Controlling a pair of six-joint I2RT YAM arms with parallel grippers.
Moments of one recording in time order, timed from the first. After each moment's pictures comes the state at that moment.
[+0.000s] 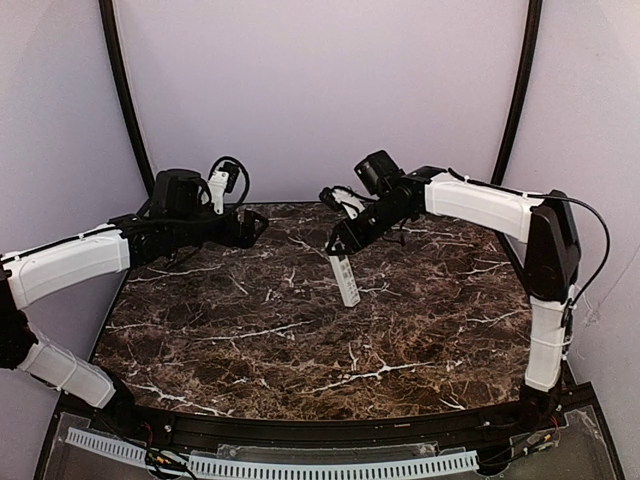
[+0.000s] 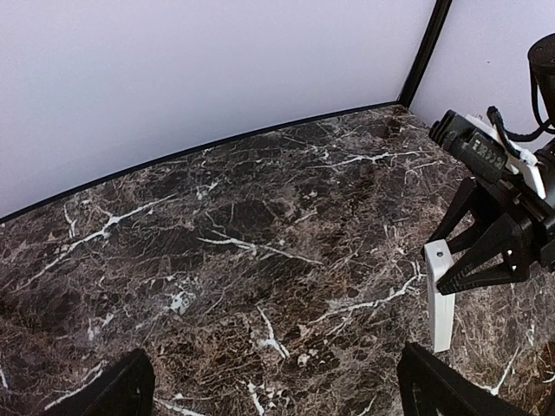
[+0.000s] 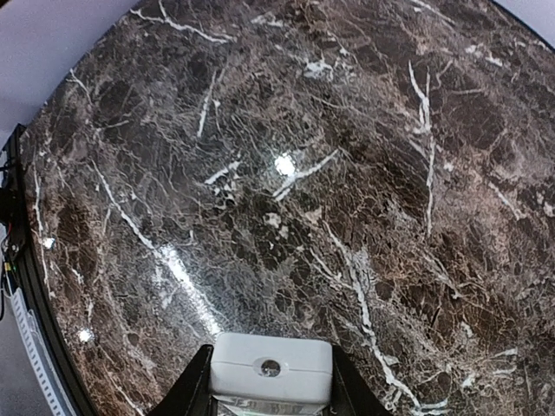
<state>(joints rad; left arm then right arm) -0.58 1.34 1.03 -0.12 0.02 -0.15 0.70 1.97 1.74 -0.69 -0.40 -0.02</state>
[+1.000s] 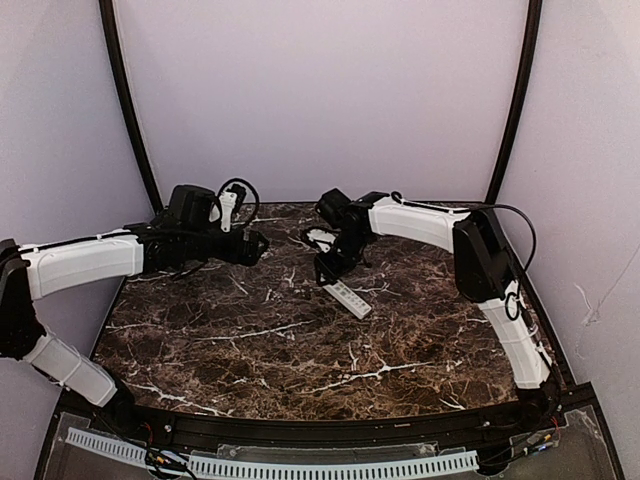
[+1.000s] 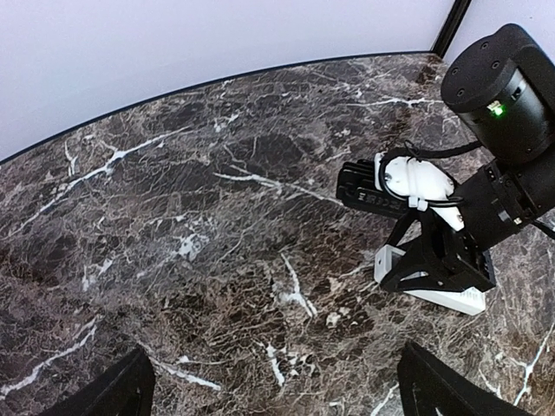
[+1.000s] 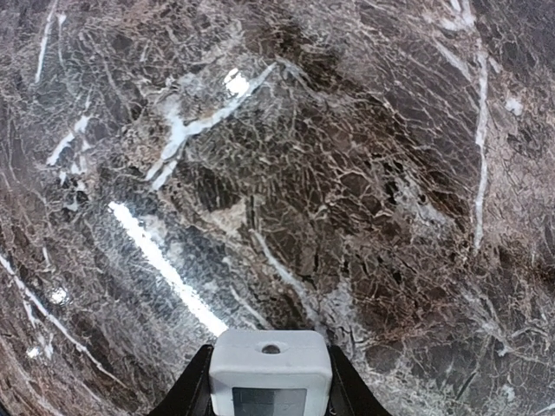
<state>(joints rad) -0.57 1.41 0.98 -0.13 -0.03 -0.17 0.76 2.42 2.12 -0.91 -0.20 -0.02</state>
